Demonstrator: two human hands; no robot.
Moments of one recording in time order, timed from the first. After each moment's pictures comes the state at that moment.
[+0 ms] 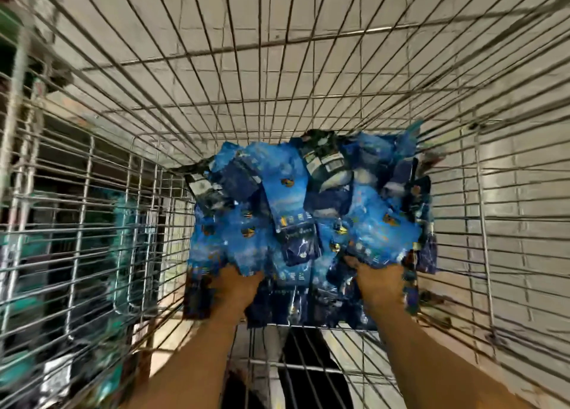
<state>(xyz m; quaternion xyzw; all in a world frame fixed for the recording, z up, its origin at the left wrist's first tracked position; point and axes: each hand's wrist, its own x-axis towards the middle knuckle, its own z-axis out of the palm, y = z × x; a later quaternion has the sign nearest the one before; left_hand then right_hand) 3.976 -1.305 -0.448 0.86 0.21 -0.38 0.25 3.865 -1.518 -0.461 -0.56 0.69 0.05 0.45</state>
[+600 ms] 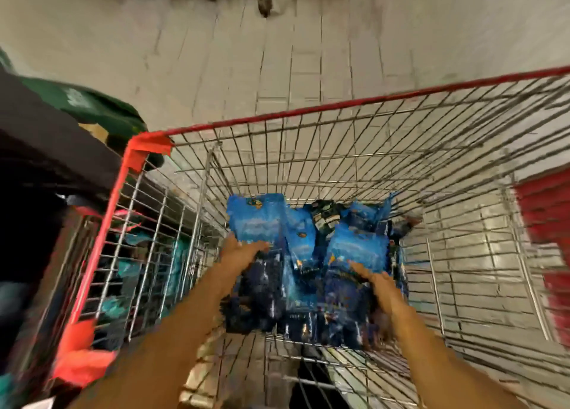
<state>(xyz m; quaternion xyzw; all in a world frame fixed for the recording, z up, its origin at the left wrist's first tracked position) 4.074 -1.313 -0.221 0.79 0.17 -0.33 0.48 3.895 -1.530 -0.257 -0.46 0.51 0.07 0.72</state>
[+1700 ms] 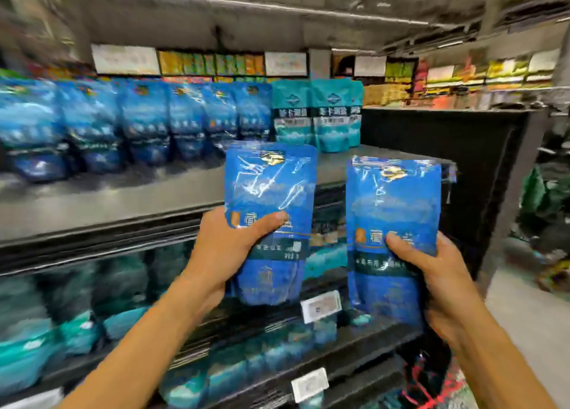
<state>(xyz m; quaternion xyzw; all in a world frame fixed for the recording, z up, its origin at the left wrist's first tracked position) 3.826 -0.886 0.337 0.69 0.11 0.37 0.61 3.973 -1.110 0.295 -0.53 -0.25 0.09 0.81</state>
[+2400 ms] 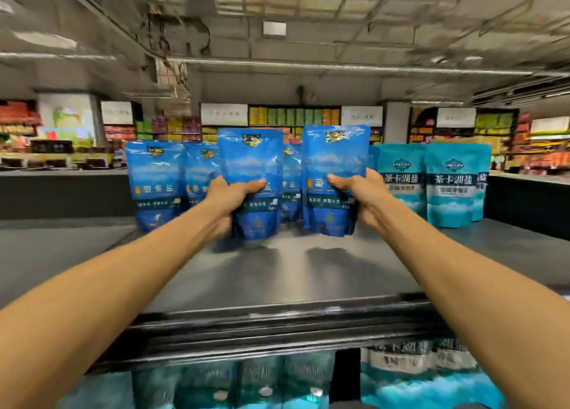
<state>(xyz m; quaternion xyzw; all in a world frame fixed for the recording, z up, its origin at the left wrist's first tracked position) 3.837 -0.628 0.461 0.59 0.25 0.48 0.60 4.022 -0.772 0.472 -0.49 -0.36 0.20 0.77</state>
